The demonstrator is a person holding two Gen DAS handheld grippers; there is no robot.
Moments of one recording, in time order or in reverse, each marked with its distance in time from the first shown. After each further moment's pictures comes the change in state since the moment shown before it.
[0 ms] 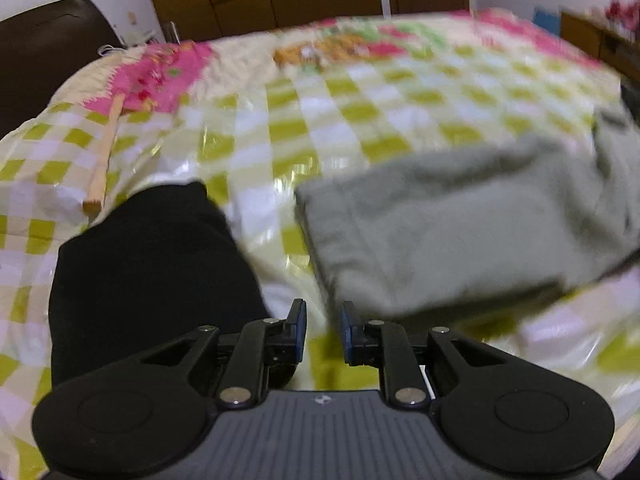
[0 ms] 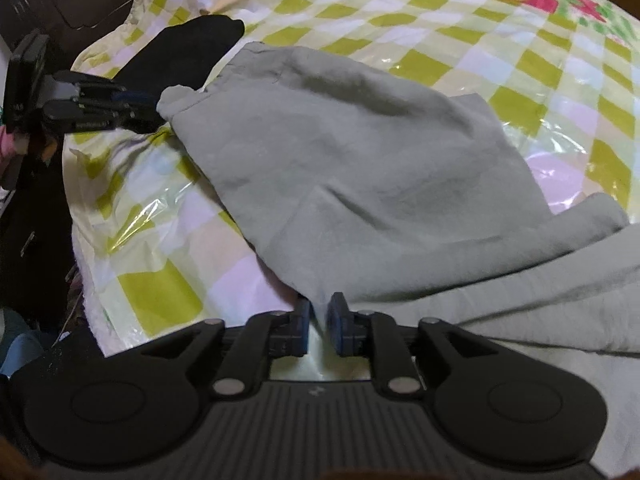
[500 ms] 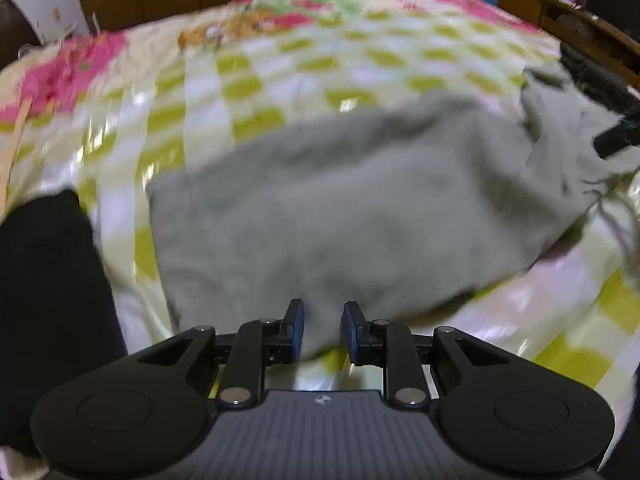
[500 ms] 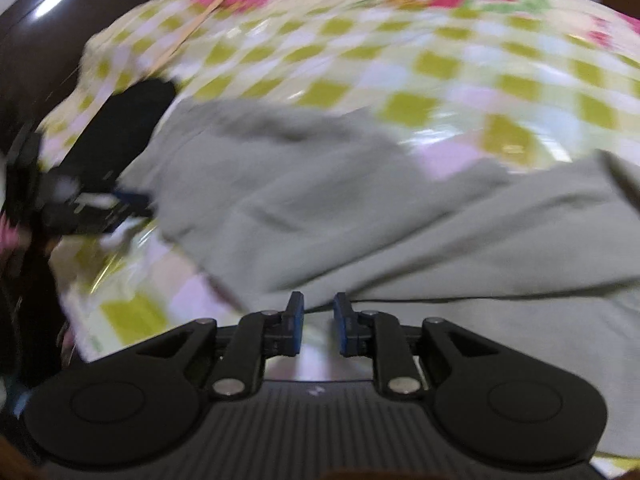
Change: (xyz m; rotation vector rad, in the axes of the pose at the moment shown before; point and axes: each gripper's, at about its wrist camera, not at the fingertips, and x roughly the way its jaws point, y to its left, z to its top) left arm 0.039 -0.078 0.011 0.113 0.083 -0.174; right arm -0.062 -0.066 -0.024 0.259 -0.128 -0.120
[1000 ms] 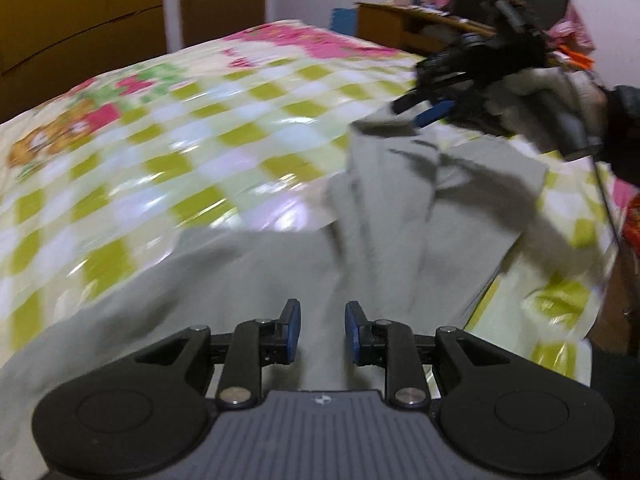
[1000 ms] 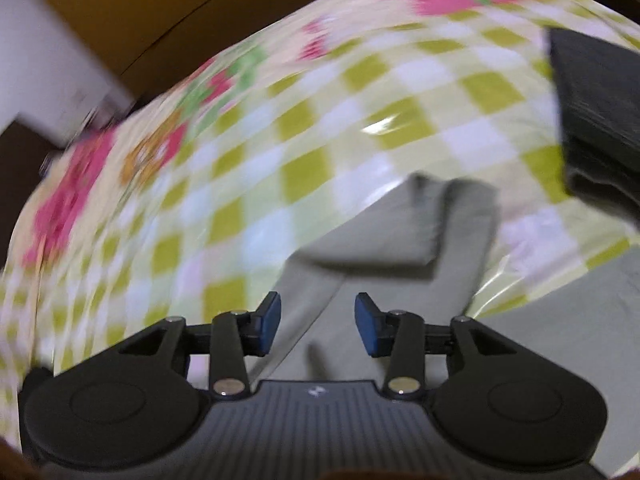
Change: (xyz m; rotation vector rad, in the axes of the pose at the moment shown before) left arm 0.055 -0.148 0.109 0.218 -0.129 -0.337; right arm -0.025 -0.200 0.030 0.697 -0.306 -0.208
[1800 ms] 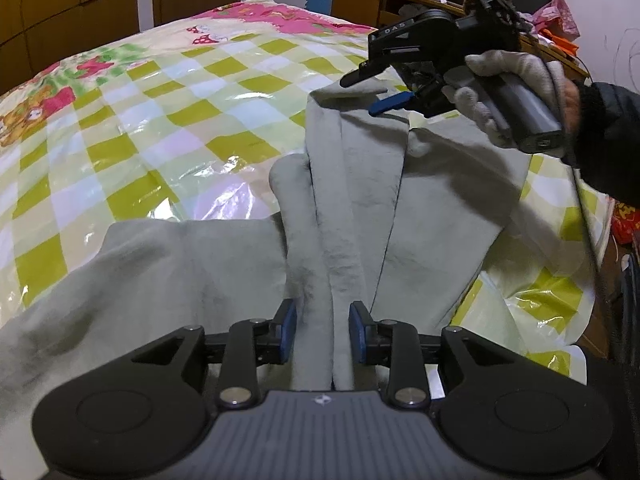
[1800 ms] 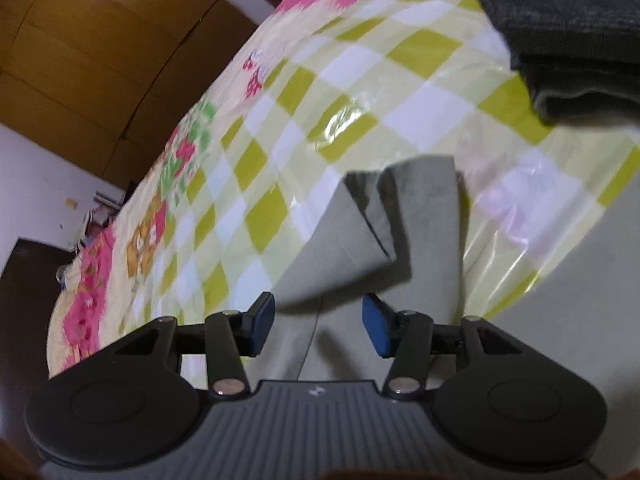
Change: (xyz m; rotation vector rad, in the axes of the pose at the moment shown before) left arm 0.032 -0.017 -0.001 0.002 0.072 -0.069; right arm 0.022 -0.039 -0.005 0.281 -0.061 0.104
